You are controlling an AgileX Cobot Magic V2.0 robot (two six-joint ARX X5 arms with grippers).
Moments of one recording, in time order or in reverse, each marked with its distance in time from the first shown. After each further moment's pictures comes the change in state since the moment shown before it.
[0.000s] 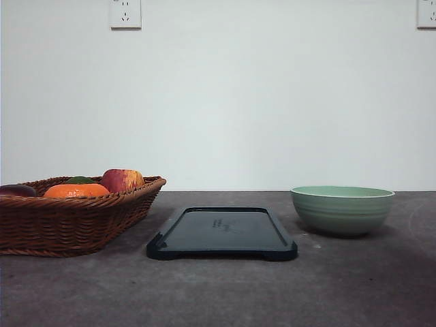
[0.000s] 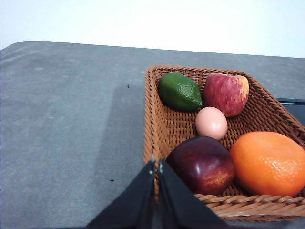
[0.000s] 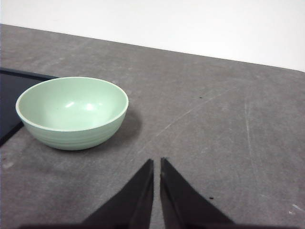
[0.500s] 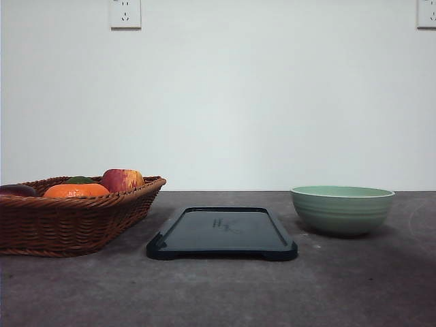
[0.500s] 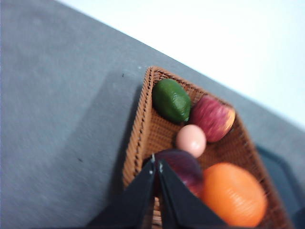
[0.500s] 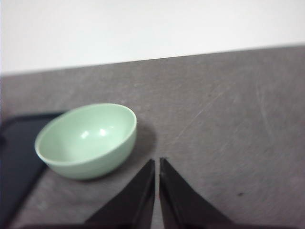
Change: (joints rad) left_arx 0.000 0.000 0.000 0.001 0.001 -0.432; right_arx 0.000 0.000 0.000 0.039 -0.005 0.306
